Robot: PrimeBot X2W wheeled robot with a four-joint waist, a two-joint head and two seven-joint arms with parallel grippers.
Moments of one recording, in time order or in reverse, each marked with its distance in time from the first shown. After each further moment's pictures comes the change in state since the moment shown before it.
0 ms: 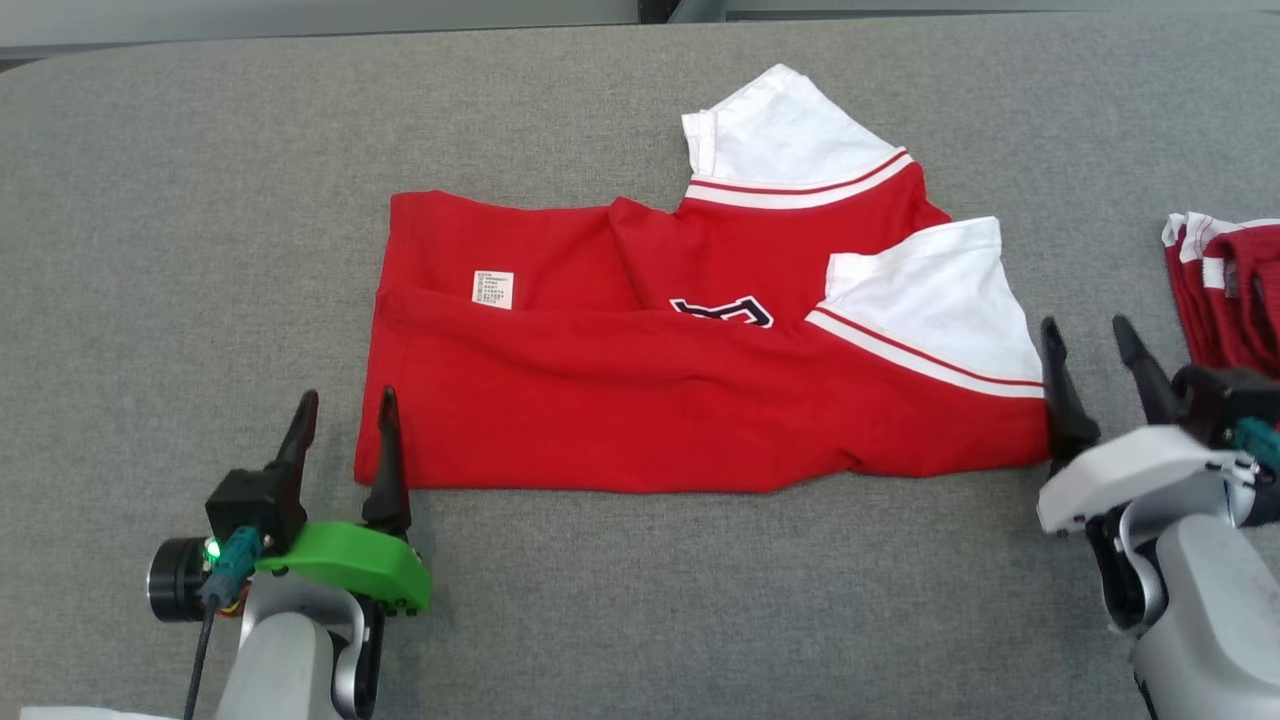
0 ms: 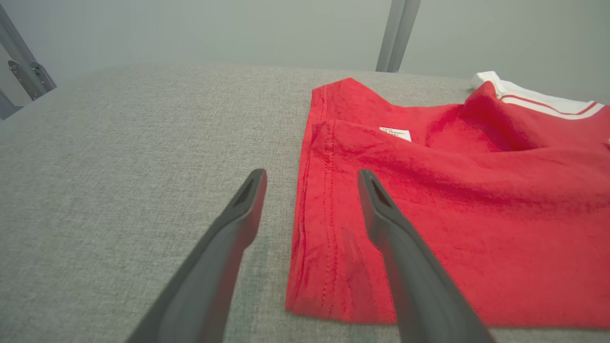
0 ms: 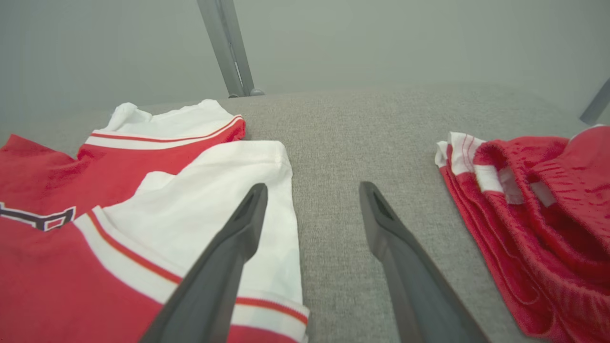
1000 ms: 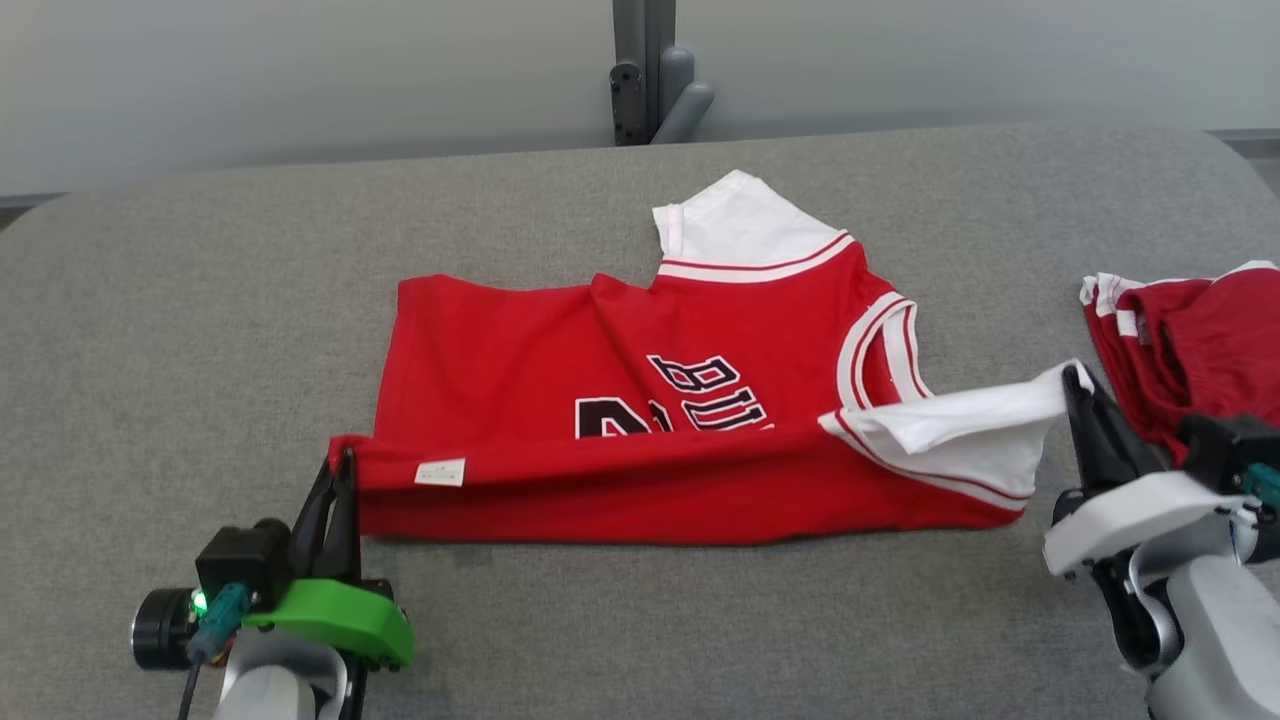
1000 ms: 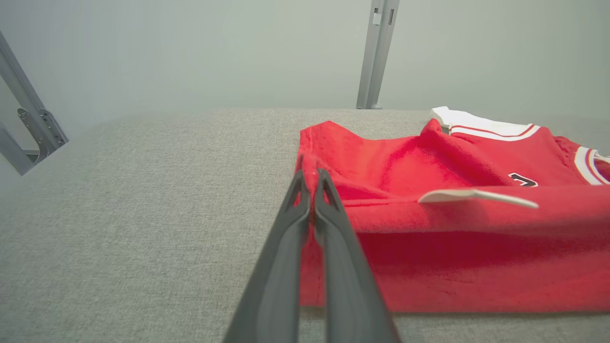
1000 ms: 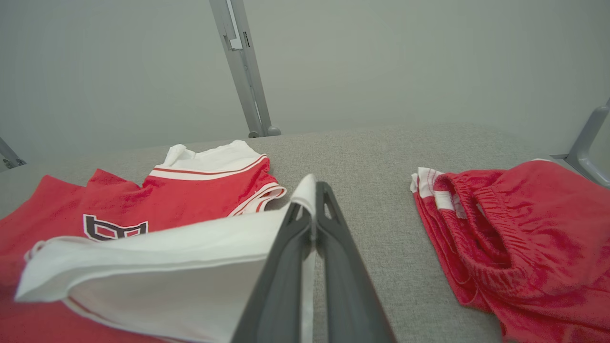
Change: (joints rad) left arm 0.158 -0.001 0.060 -0.074 0.058 -0.059 0.000; right arm 0.171 -0.044 0.075 -0.115 0.115 0.000 0.000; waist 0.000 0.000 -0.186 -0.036
